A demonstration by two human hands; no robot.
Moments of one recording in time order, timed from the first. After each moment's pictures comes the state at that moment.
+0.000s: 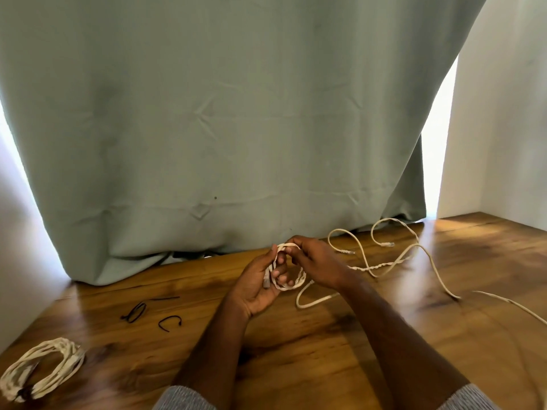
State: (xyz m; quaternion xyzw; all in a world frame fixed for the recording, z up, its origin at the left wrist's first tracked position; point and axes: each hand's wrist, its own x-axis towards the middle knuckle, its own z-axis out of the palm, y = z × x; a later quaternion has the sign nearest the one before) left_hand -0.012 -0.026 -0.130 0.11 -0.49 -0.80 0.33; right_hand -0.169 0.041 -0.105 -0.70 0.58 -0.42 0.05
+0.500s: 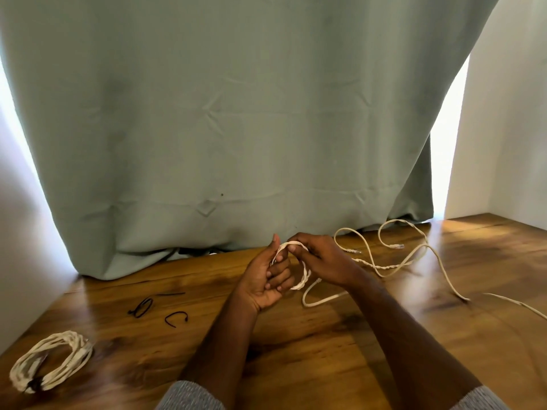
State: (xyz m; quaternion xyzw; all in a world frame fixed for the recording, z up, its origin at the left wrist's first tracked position) left_hand -0.007 -0.021 -0.121 0.09 -0.46 -0.83 0.32; right_hand -0.168 0.040 -0.103 -0.74 0.51 -0.43 0.02
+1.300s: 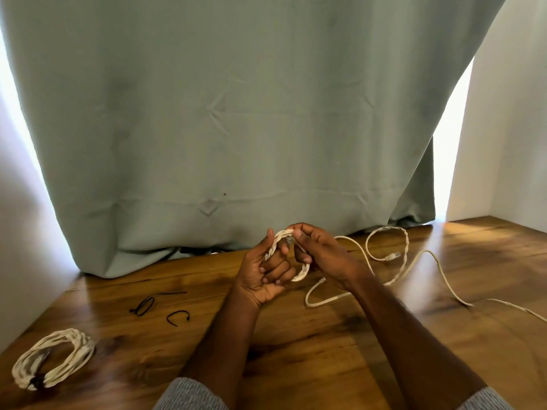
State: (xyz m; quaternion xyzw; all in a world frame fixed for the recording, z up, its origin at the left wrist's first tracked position) left_hand 0.002 -0.021 -0.109 -0.08 -0.46 -0.83 0.29; right_hand -0.147 0.049 -0.086 -0.62 0.44 -0.55 0.34
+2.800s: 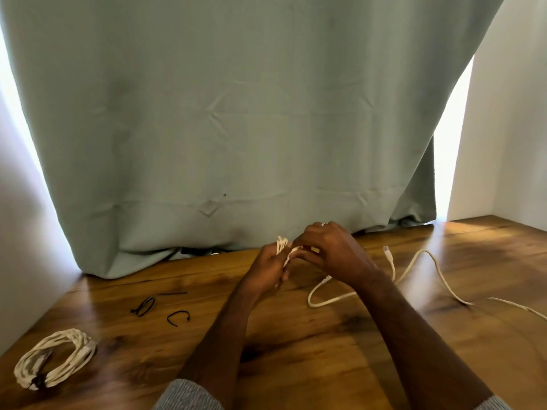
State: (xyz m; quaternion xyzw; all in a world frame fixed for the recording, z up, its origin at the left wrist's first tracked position) left_hand -0.007 -0.025 -0.109 0.27 -0.75 -0.49 0.34; right_hand -0.165 0.060 -0.076 -0.77 0.51 -0.30 -0.24
